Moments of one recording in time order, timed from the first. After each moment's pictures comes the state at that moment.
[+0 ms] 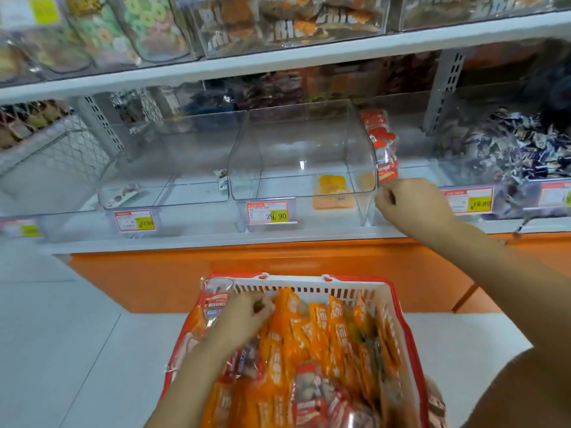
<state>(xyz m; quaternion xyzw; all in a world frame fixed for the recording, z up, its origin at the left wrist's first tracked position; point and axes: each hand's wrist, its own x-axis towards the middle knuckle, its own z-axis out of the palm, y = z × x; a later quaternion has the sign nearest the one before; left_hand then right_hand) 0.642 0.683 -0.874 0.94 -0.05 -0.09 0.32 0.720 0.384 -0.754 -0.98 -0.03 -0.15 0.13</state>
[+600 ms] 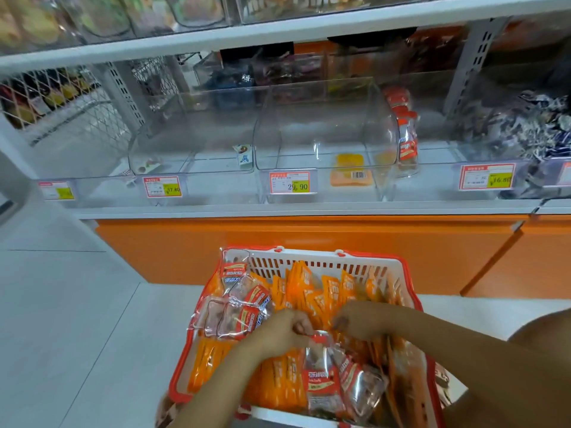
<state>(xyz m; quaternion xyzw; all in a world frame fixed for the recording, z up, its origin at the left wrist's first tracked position) 0.586 0.664 -0.918 0.88 -0.10 -0.29 0.36 0.620 0.466 -0.891 -0.86 -0.19 0.44 0.14</state>
